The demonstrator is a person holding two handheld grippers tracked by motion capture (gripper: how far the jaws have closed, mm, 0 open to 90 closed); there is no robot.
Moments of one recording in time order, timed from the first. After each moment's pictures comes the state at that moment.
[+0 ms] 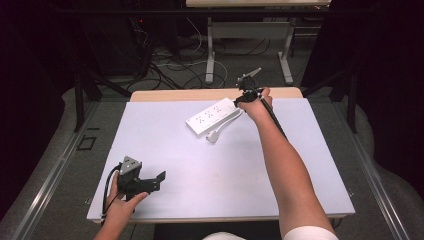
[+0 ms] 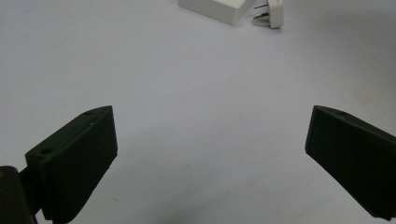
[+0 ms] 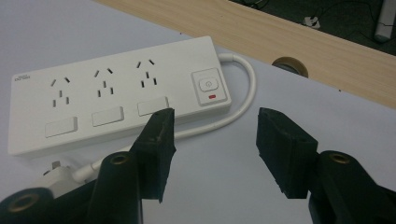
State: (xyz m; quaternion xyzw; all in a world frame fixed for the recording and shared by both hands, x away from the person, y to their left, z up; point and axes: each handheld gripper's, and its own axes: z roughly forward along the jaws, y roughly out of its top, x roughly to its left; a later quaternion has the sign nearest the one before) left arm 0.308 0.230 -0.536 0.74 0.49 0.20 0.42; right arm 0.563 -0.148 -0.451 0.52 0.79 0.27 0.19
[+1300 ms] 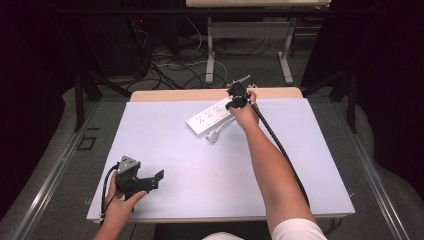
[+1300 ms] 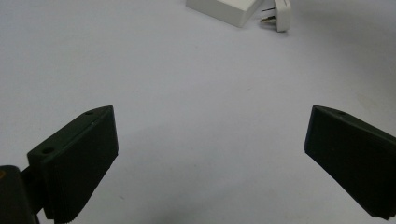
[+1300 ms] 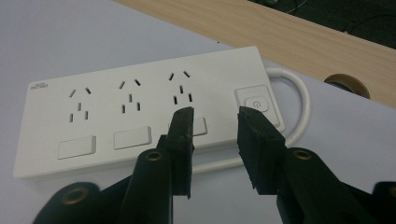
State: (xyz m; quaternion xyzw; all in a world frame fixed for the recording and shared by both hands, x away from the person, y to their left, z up) left arm 0.311 0.236 -0.536 0.73 0.50 0.19 0.42; right arm 0.577 -0.121 -0.486 0.49 0.79 0.31 0.18
